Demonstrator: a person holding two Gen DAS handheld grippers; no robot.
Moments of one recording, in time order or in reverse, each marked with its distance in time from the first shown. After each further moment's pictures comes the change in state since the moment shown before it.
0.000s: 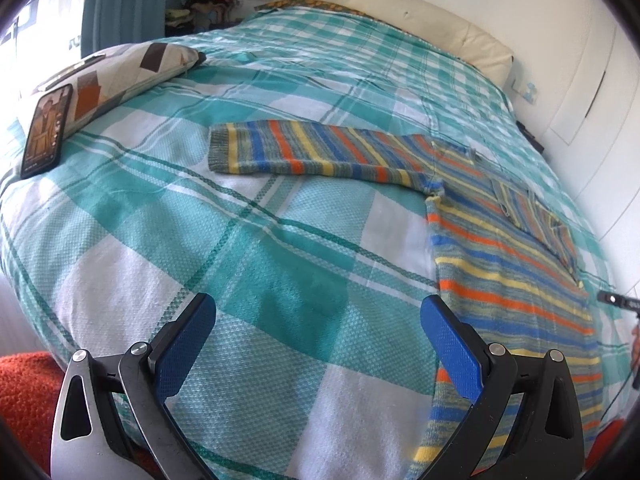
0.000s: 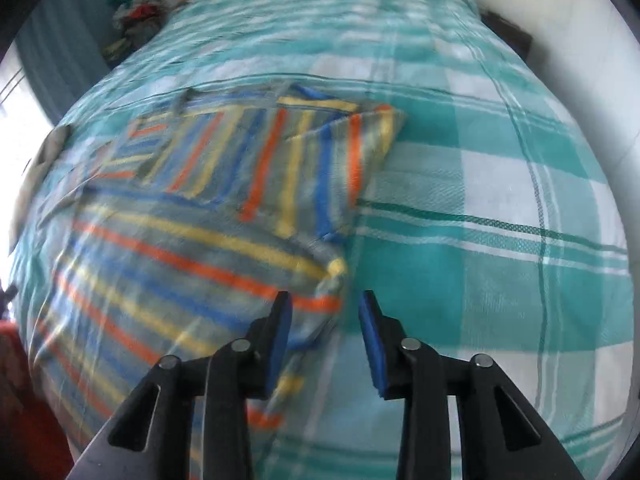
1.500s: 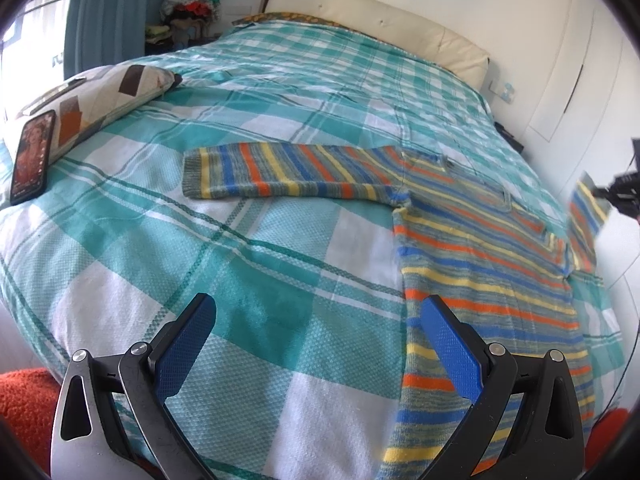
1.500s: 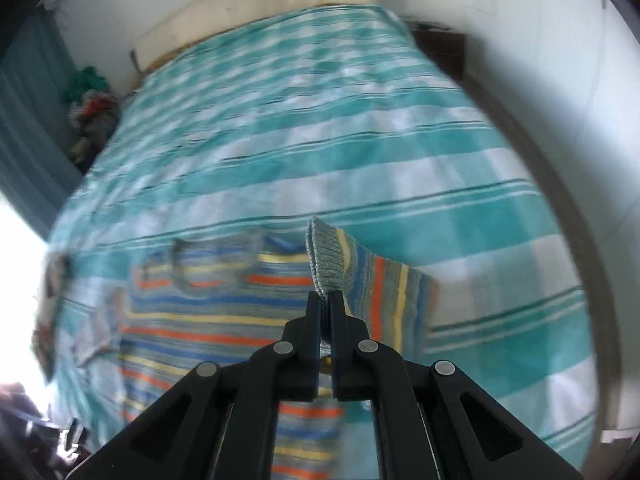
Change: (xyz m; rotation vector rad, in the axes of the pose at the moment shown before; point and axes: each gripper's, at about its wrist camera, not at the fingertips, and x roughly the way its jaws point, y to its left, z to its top) left arm -0.017 -0.013 0.006 0.056 -0.055 -0.061; right arm -0.068 -0.013 0.152 0.278 -0.130 0.056
